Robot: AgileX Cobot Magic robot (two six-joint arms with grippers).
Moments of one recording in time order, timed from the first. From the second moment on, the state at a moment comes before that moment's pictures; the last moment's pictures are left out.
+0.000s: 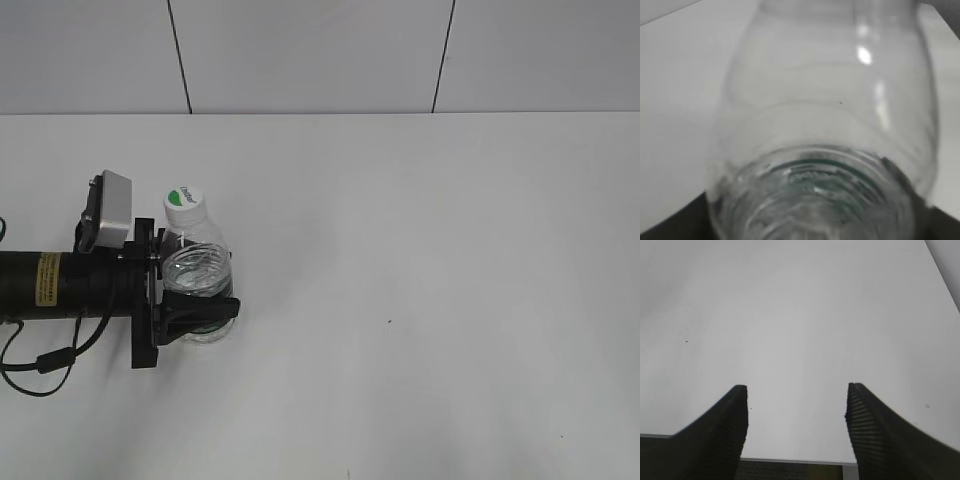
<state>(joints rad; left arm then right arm) -0.05 2.14 -0.72 1.37 -1.21 -0.26 0.07 -0.01 -0.52 0.06 1.09 -0.14</state>
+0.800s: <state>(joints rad) -0.06 2.14 -0.72 1.35 -1.21 -0.30 0.07 -0.01 -0.52 0.06 1.09 -0.14</state>
